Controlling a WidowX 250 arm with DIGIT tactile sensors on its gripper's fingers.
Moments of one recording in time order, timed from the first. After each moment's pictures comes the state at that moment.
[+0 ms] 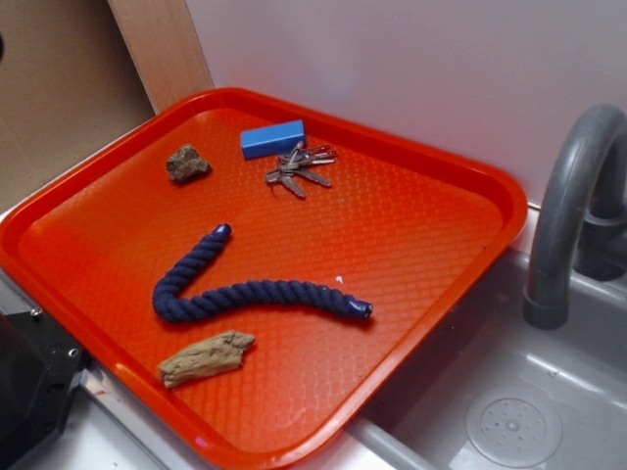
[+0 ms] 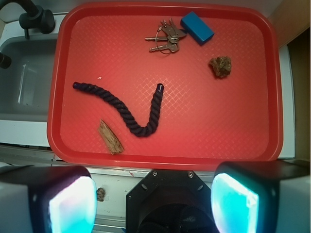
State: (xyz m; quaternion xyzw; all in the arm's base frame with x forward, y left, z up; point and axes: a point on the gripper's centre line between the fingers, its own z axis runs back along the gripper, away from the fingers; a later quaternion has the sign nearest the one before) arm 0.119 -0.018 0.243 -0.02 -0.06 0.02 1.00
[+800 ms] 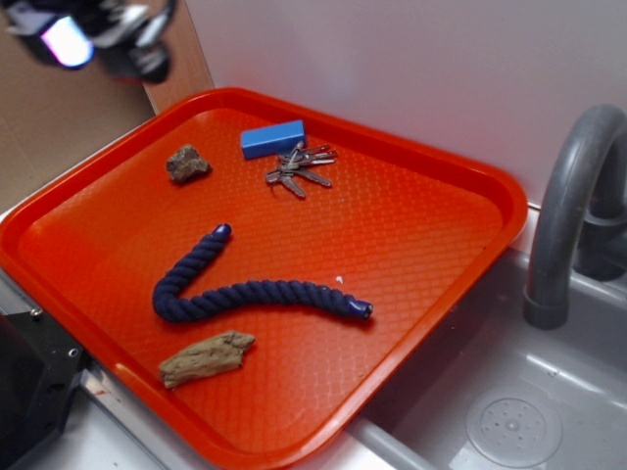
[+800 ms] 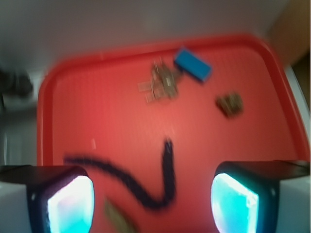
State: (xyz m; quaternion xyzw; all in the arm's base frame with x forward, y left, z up) arm 0.216 -0.035 0.190 -0.01 -0.15 0.13 0.98
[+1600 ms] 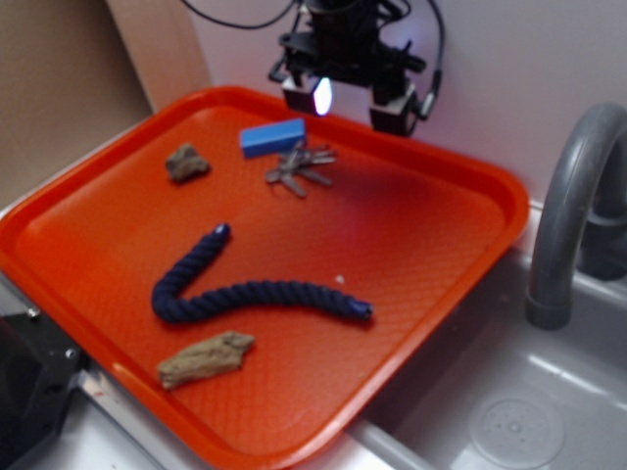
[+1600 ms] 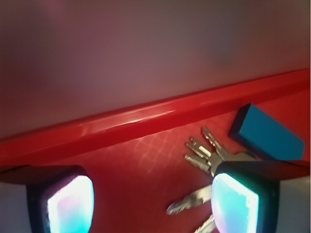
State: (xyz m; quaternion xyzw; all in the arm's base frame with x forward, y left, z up) arm 0.350 -0.033 0.073 0.09 -0.09 0.18 0.98
